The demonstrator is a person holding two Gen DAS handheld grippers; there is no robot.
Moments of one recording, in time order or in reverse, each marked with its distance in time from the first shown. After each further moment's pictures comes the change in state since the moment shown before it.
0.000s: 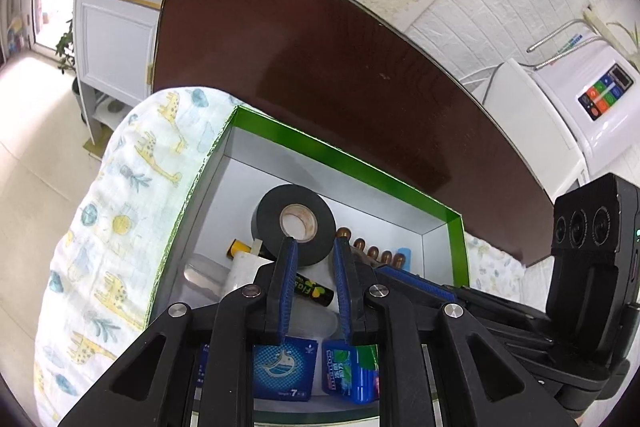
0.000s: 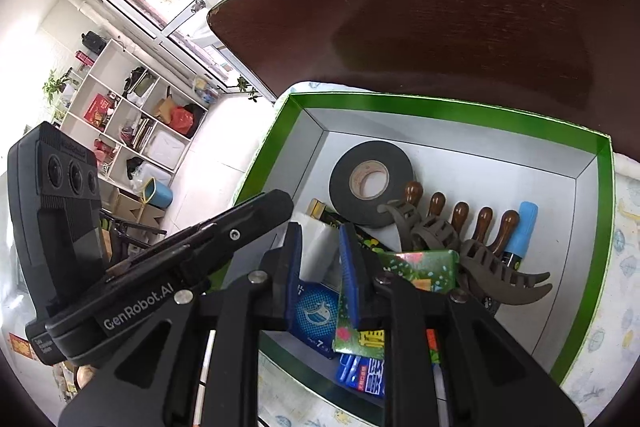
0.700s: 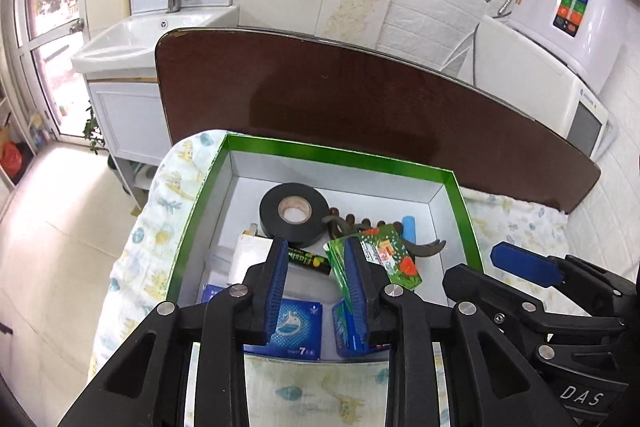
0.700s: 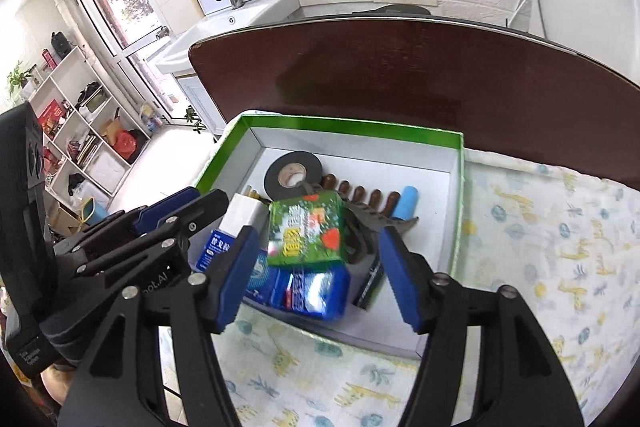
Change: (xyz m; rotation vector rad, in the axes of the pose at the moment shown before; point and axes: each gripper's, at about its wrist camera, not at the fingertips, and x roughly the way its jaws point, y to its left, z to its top) left arm -0.037 -0.061 -0.046 0.257 -0.104 0.202; right arm -0.085 0.006 -0.058 -0.046 -0.197 -0.289
